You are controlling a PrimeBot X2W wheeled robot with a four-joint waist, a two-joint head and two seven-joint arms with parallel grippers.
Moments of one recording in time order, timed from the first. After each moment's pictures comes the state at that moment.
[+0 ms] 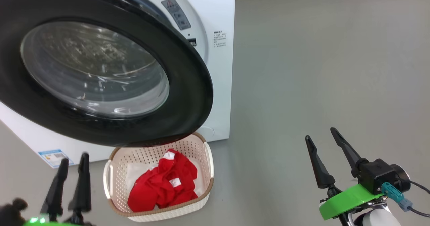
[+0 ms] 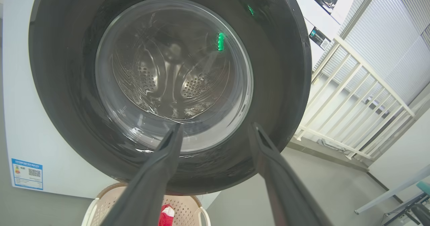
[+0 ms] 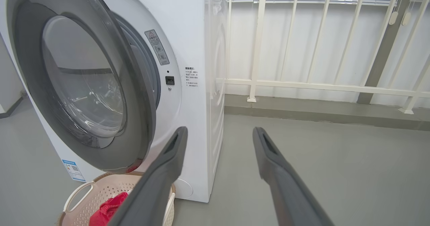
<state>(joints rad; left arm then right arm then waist) -0.05 0.25 -0.02 0.12 -0.84 -0.11 -0.24 -0.09 -0.08 0.07 0.22 0.20 0.12 -0.26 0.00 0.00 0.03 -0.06</state>
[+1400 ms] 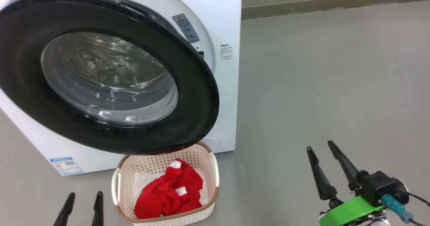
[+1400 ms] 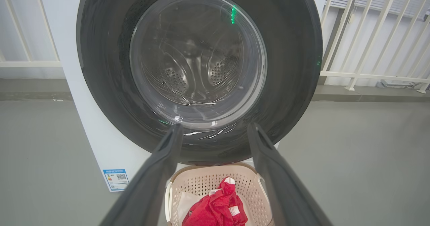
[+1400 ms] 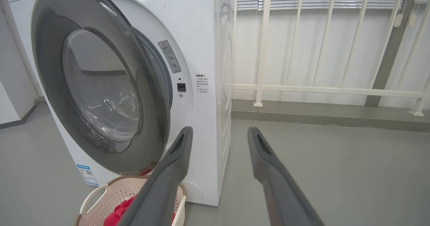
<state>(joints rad) 0.14 0.14 0.09 0.10 -0.30 -0.12 -0.25 -0.02 -0.07 0.08 0.19 0.20 0.12 -0.26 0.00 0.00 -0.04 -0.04</state>
